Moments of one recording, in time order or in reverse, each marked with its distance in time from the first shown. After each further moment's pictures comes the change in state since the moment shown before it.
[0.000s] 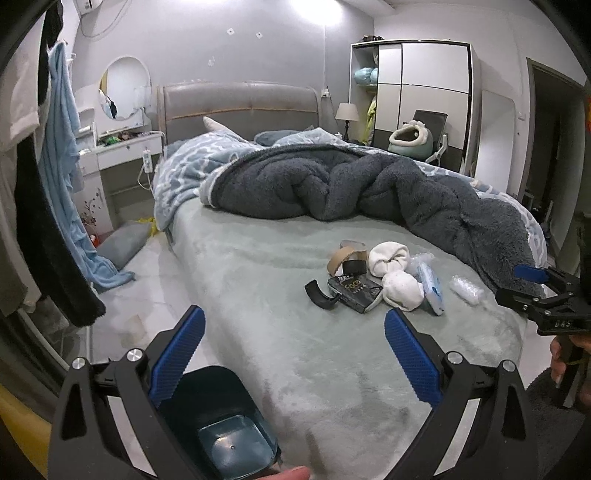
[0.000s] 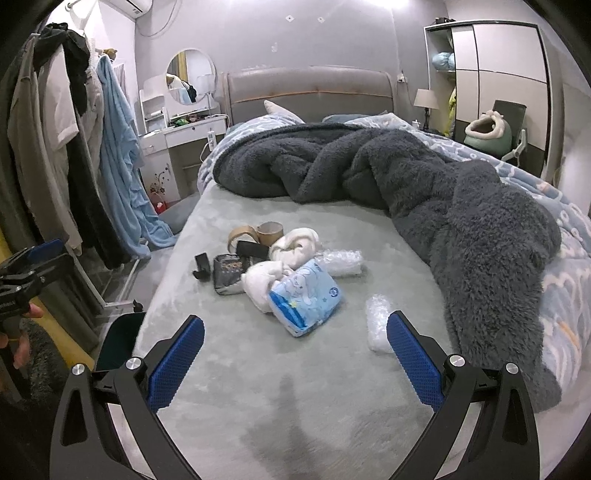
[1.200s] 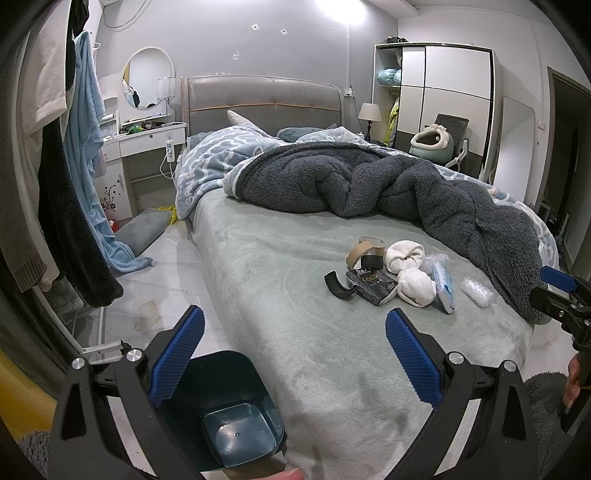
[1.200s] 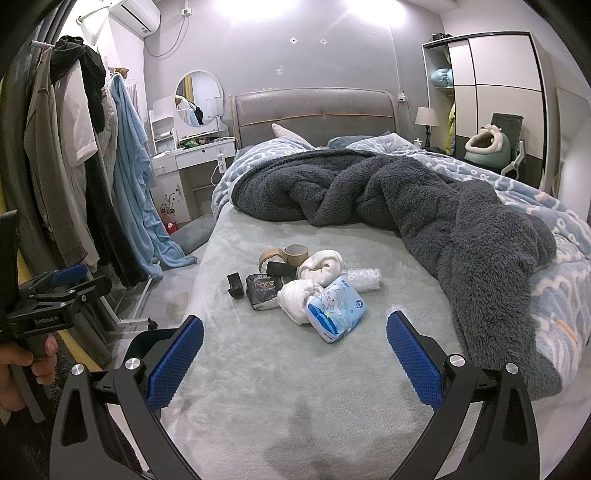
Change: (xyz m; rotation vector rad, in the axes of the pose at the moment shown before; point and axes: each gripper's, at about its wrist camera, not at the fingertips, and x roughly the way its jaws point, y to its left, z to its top) left arm -0.017 0.005 -0.010 -0.064 0.007 0.081; right arm -0.045 0.038 -0.001 0.011 -0.104 0.021
